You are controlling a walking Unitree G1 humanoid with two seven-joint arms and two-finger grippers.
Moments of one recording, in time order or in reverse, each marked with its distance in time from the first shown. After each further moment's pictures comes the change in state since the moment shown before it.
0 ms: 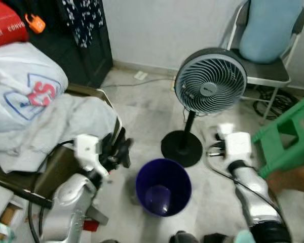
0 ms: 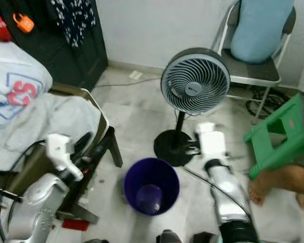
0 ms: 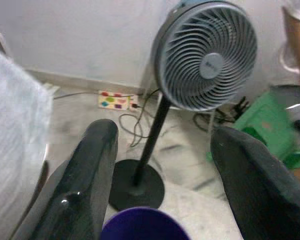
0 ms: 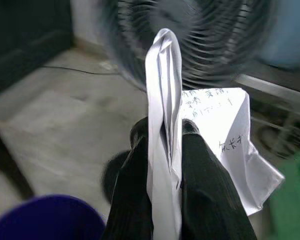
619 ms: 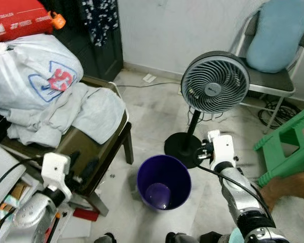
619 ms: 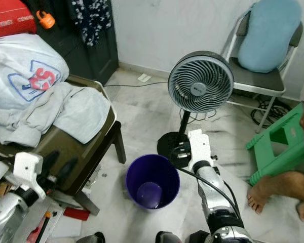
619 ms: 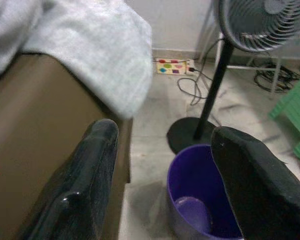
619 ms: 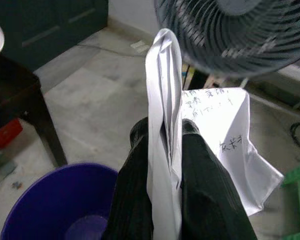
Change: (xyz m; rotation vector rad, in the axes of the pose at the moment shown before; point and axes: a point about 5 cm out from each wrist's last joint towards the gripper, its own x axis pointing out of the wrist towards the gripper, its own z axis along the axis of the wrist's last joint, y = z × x) left arm -0.062 0.051 -0.015 0.183 0.165 0.088; right arm 0.014 0.027 -0.025 0.010 0.116 0.053
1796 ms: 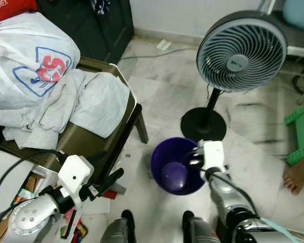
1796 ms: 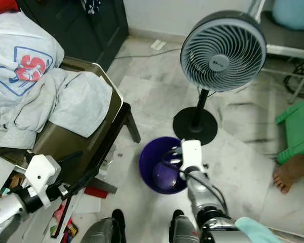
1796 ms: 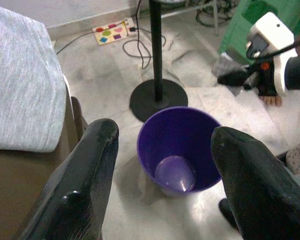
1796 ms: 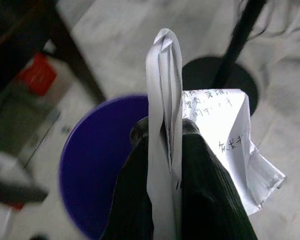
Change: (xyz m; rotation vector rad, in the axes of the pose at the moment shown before) left arm -0.015 -0.043 0.044 0.236 -0.032 -0.315; right arm 0.003 0.031 -0.023 0.070 0.142 0.002
